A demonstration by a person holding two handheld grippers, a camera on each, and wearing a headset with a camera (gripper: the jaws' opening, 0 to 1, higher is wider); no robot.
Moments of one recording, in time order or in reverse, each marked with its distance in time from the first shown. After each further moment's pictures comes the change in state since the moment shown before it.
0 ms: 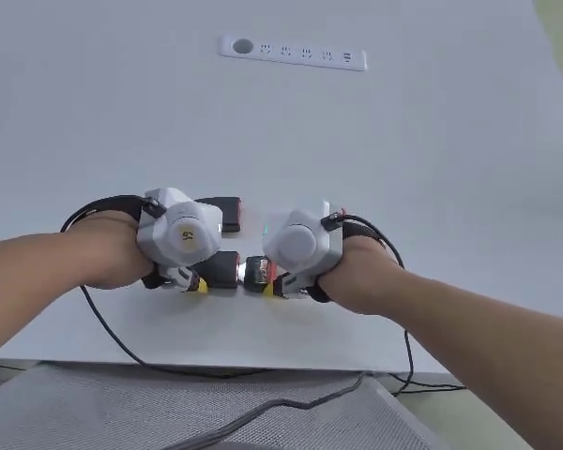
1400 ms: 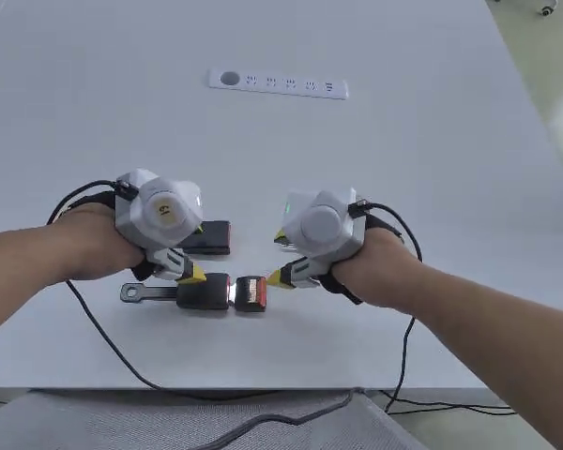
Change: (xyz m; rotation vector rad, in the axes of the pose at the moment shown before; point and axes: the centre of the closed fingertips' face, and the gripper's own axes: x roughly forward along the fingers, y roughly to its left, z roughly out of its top) left arm -0.041 0.053 0.022 -0.130 -0.113 0.123; right arm -0.058 -0.046 -0.003 0.091 -0.081 -0.130
